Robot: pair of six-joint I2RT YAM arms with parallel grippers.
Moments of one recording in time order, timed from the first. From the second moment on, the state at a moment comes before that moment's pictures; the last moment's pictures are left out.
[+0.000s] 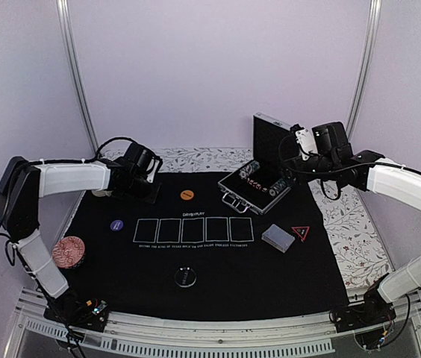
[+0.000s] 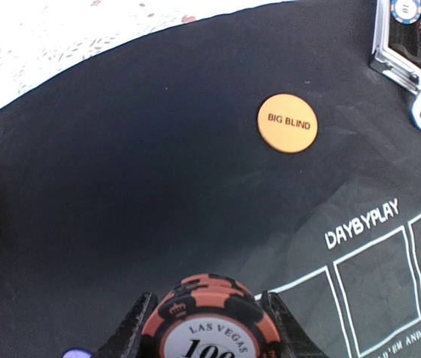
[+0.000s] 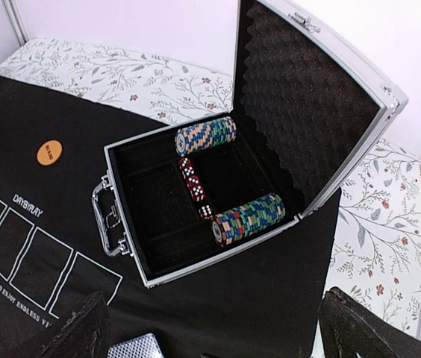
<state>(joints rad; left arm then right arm) -0.50 1.71 1.14 -0.36 -0.17 -0.14 0.54 1.39 1.12 -0.34 0.18 0.02</state>
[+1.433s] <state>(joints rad) -0.46 2.07 1.35 -0.23 -0.14 -0.06 0.54 1.43 1.14 -0.04 0.32 0.08</state>
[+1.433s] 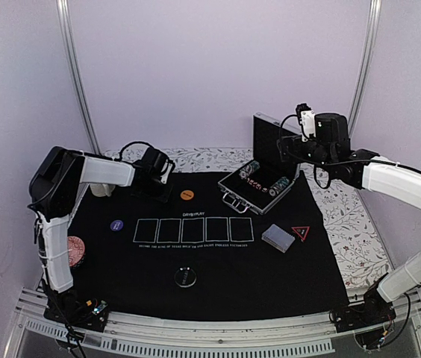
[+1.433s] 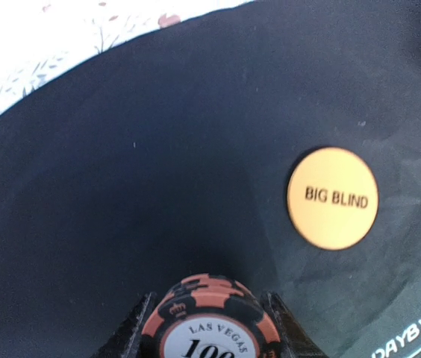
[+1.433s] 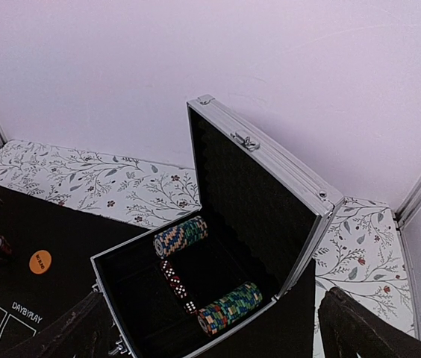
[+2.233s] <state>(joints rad) -0.46 2.21 1.55 -0.35 -0.12 -0.01 0.54 1.43 1.16 -0.05 0.30 0.07</state>
